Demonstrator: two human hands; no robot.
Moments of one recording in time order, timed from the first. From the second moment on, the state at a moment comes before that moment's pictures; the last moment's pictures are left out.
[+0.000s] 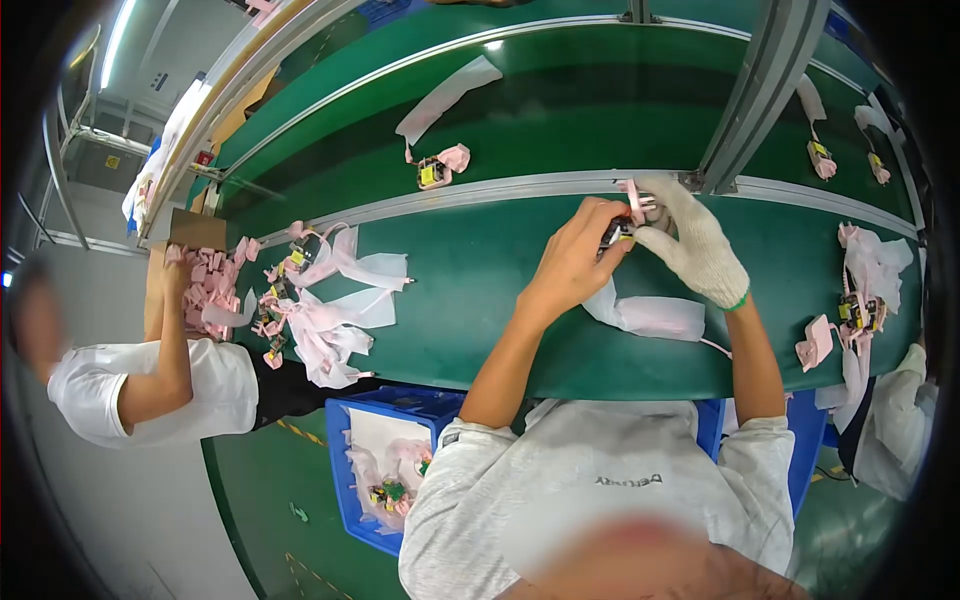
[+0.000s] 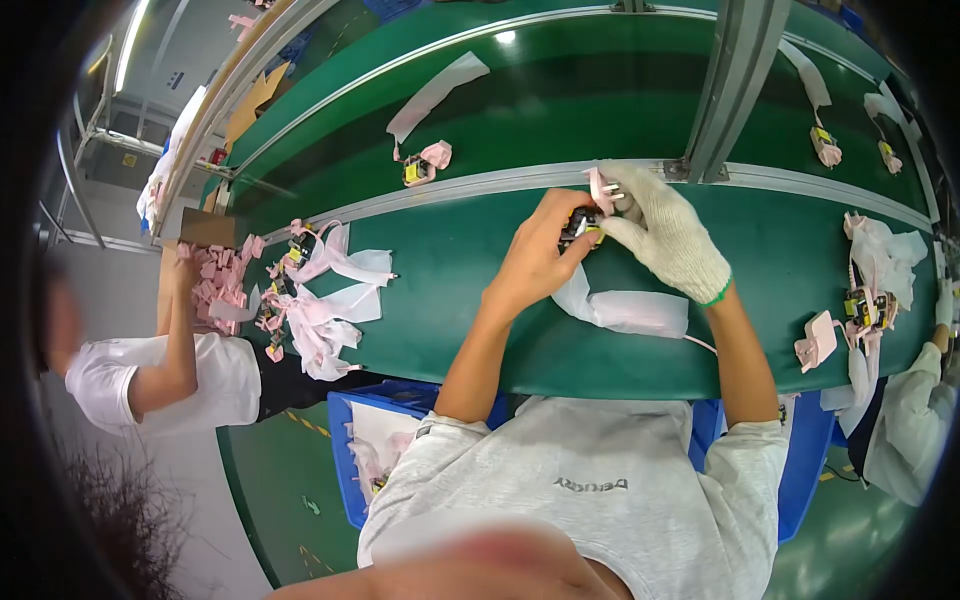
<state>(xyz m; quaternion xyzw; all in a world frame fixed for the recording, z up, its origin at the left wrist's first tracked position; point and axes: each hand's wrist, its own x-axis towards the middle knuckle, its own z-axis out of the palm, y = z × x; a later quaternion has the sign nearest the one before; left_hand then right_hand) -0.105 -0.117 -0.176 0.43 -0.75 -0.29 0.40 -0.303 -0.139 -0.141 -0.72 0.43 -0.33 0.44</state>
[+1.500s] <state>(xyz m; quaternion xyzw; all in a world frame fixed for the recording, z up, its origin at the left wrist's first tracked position) -0.107 -0.107 -0.169 0.43 -0.59 -0.51 0.46 -0.296 -0.133 -0.132 -0.83 0.35 -0.35 0.26</state>
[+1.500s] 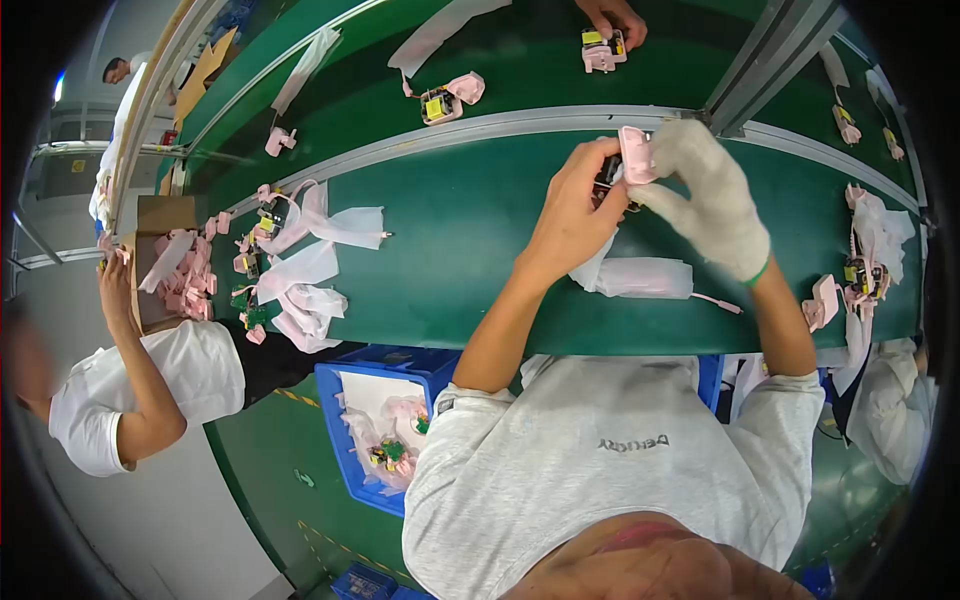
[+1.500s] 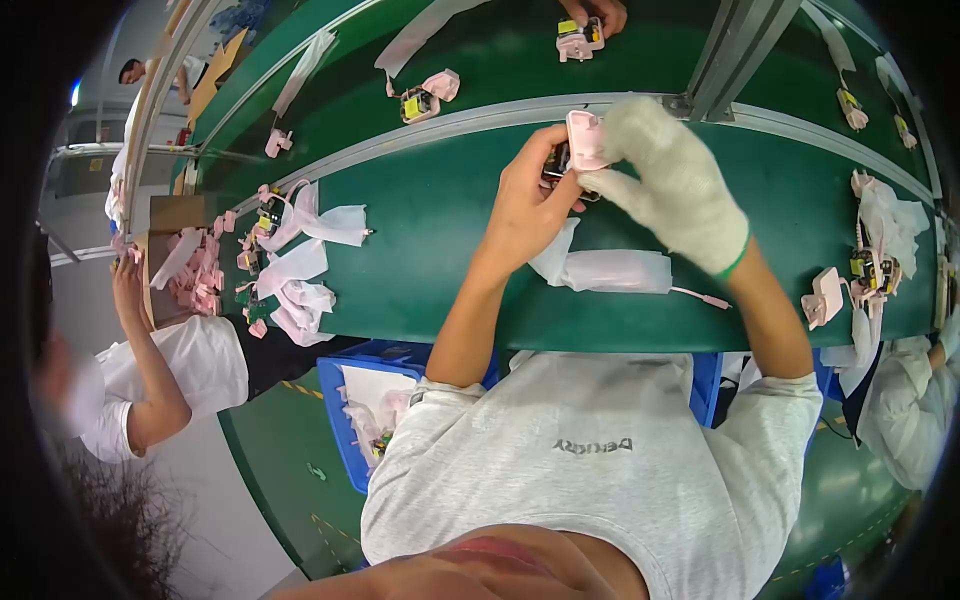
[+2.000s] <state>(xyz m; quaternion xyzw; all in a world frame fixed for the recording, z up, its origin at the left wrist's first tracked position) -0.103 -0.105 -0.176 0.37 -0.58 -0.53 0.50 -0.283 -0.117 -0.146 -0.84 0.31 -0.43 0.07</state>
